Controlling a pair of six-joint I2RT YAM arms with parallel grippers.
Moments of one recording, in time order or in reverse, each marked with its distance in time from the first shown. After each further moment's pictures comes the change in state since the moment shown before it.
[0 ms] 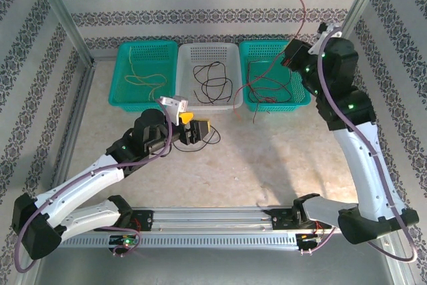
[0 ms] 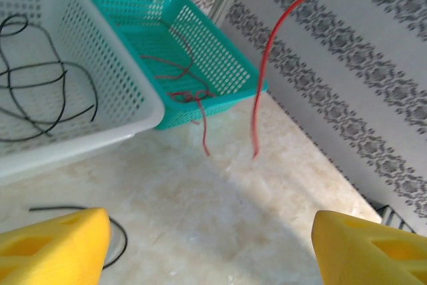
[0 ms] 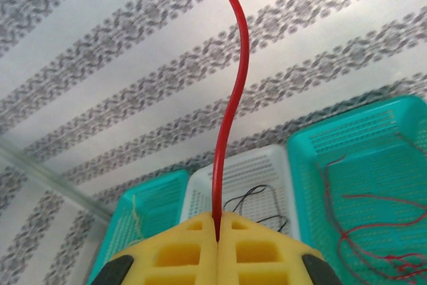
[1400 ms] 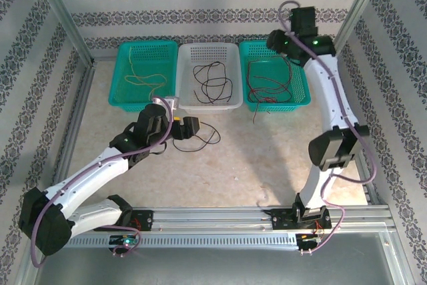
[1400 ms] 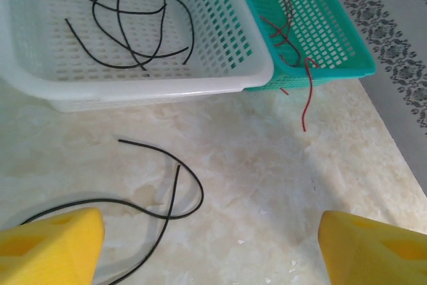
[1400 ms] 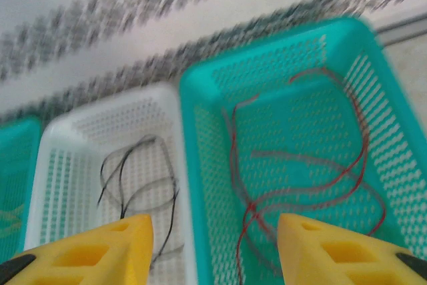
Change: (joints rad) left arm 0.138 0.086 -0.006 -0.136 -0.020 -0.088; right arm -0.084 0.592 0.385 -0.285 -0.081 -0.148
